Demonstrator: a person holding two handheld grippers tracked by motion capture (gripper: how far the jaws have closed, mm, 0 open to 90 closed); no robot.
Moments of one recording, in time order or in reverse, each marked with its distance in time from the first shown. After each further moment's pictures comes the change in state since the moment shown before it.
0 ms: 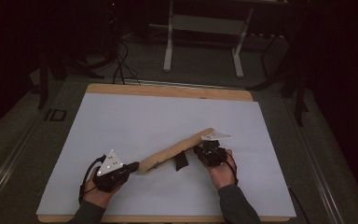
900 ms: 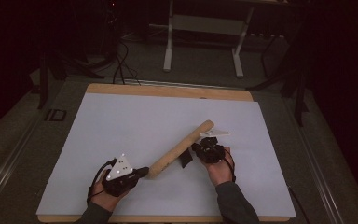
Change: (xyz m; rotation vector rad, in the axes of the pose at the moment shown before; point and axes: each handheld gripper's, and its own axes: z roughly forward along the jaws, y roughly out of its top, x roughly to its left) left arm -0.021 0.006 0.011 -0.001 -0.083 0.045; right arm 0.002 0.009 0.004 -0.005 0.005 0.011
